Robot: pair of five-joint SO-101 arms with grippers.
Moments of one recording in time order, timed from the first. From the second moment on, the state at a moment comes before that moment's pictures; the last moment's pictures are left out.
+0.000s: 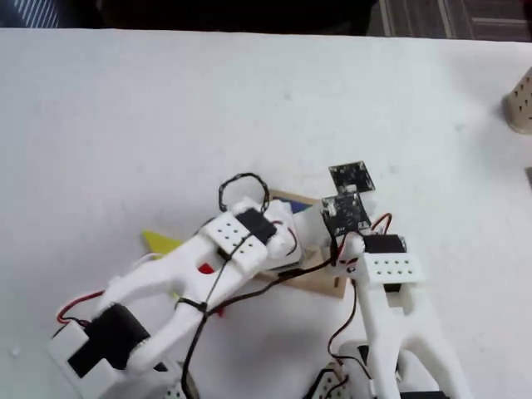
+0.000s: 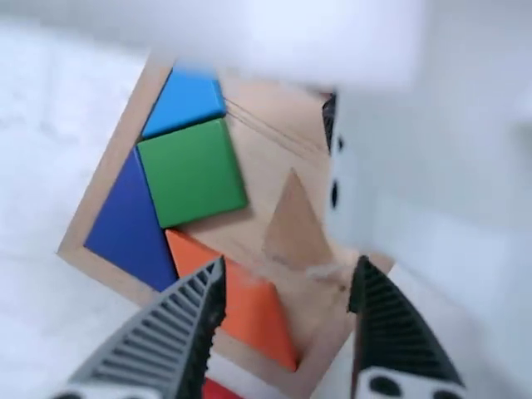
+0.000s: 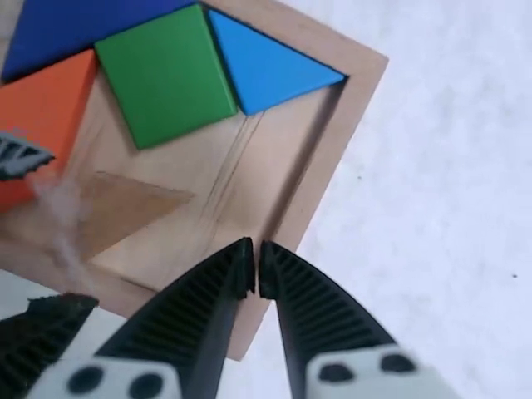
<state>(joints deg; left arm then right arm) 41.5 -3.8 35.3 47.3 -32.1 -5.4 -33.2 62.7 51.6 12.2</state>
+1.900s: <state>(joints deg) 41.5 -0.2 37.3 30.7 27.9 26.1 -33.0 54.7 50.1 -13.5</state>
